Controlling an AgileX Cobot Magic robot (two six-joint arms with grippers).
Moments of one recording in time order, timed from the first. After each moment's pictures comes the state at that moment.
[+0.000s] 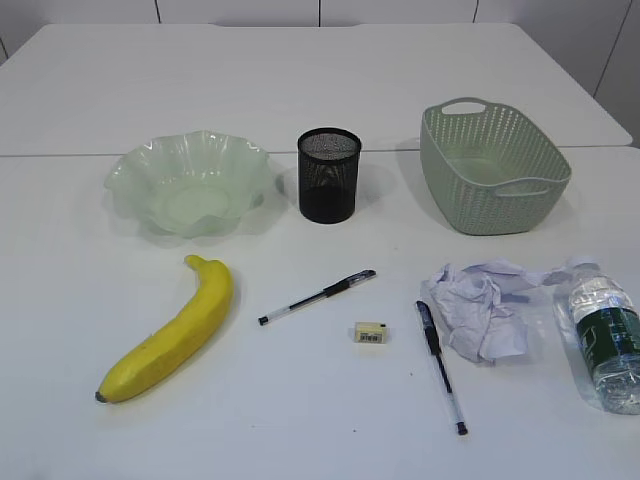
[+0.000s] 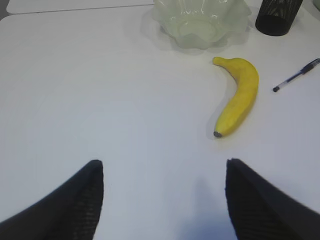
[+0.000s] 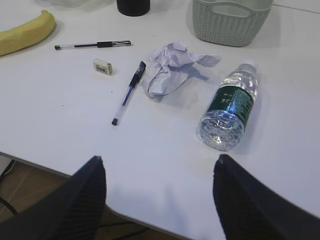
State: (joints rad) left arm 0.01 0.01 -0.53 -0.10 1.11 0.04; right arm 0.18 -0.02 -0.49 0.10 1.15 -0.16
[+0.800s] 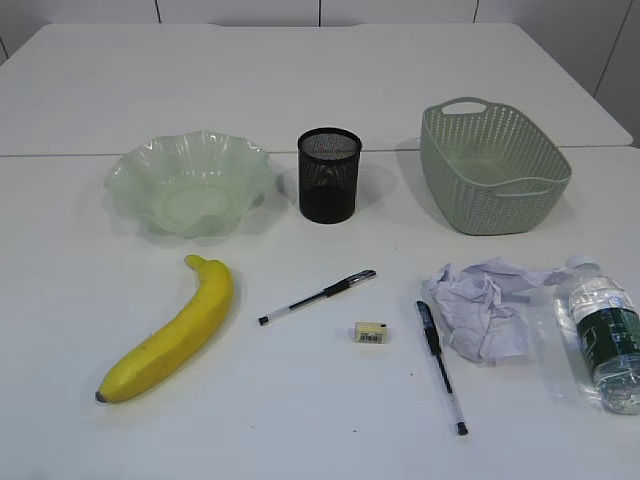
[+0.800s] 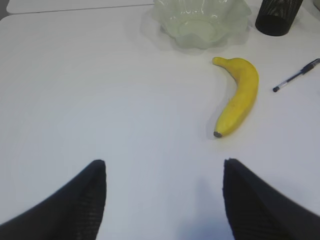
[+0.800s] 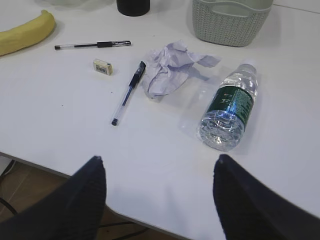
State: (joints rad) left arm 0.01 0.01 -0.53 -0.10 1.11 0.04; right arm 0.18 -0.02 -0.49 0.10 1.15 -0.16
